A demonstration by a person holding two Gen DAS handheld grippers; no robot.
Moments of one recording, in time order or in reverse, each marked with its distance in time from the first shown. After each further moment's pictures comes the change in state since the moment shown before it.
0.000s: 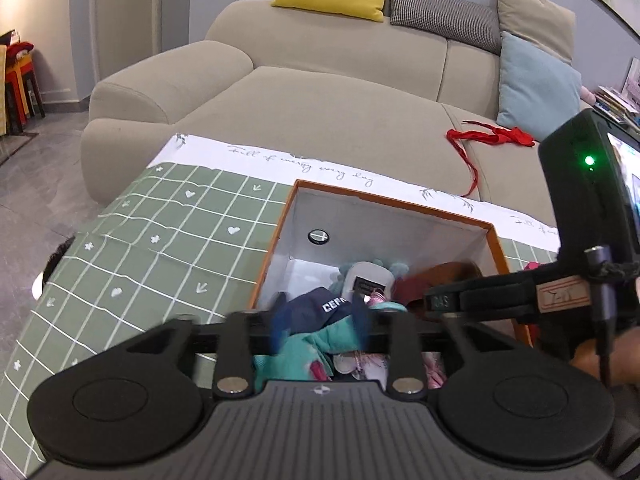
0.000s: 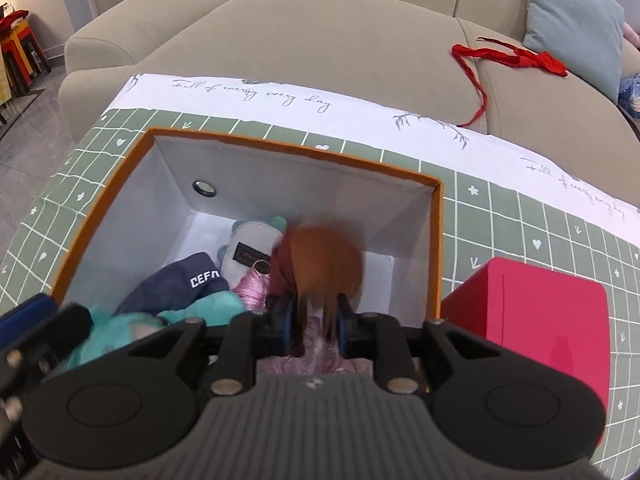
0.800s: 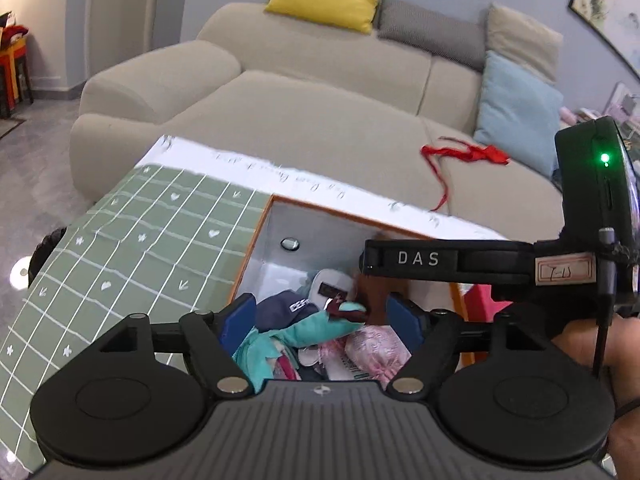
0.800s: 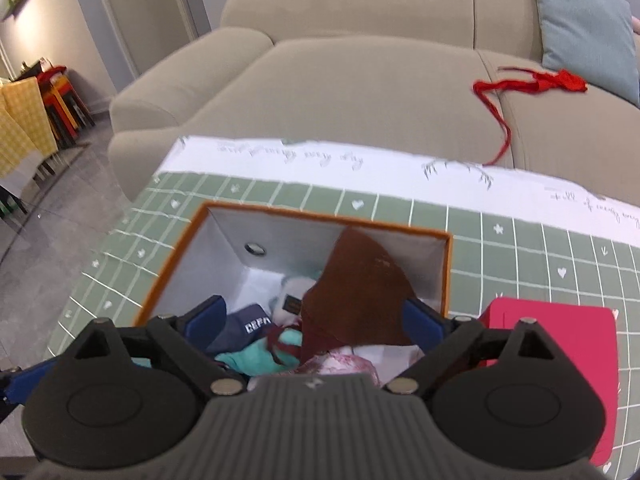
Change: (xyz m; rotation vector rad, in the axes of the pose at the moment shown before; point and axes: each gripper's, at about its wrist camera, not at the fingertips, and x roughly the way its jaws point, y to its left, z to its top) left arm -0.039 -0.005 0.006 -0.041 -0.021 -0.076; right arm -0.040 -0.017 0.008 0.057 -0.141 0.178
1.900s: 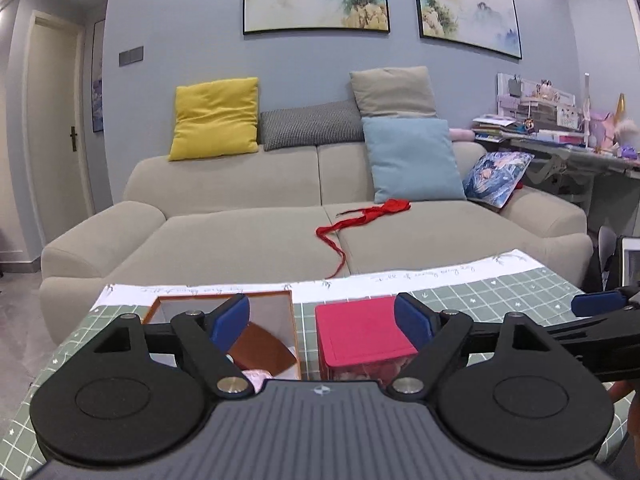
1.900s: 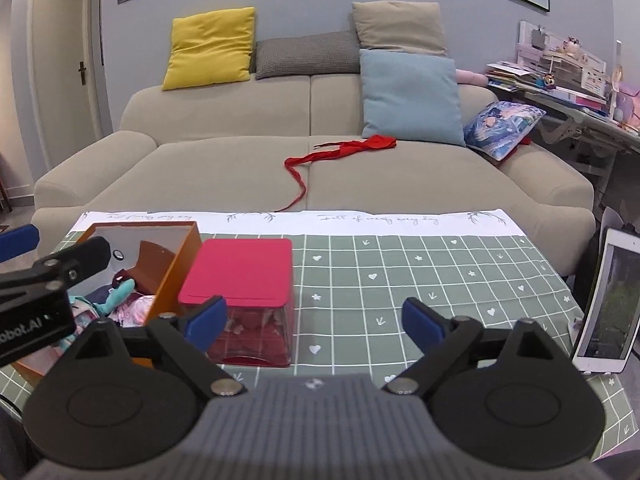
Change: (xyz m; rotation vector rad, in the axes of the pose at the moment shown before) left arm -0.076 -0.167 -0.098 0.356 -0.364 -0.057; right arm -0.220 -0.126 -0.173 0.099 -0.345 -0.323
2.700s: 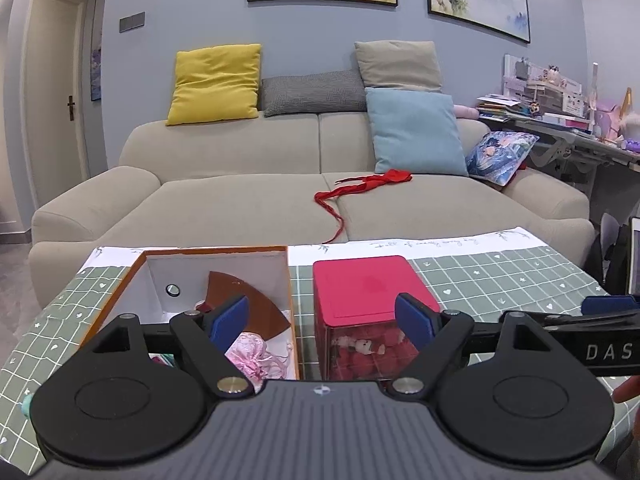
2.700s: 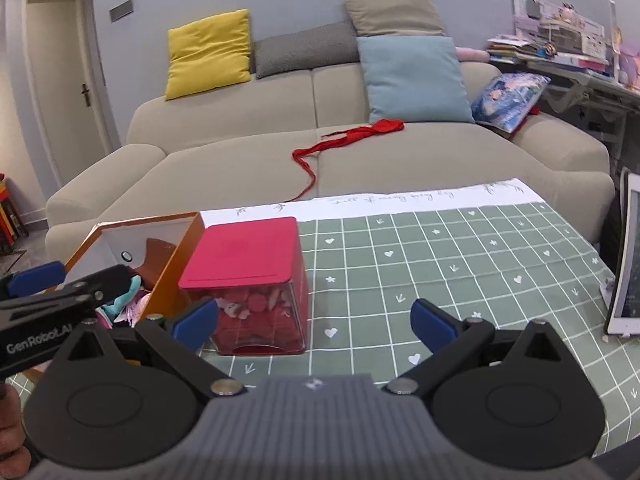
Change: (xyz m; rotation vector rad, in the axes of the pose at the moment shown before) left arm 0.019 0.011 -0.031 -0.035 0.068 -0.023; right arm 0.020 -0.018 -0.035 0.093 -0.003 0.072
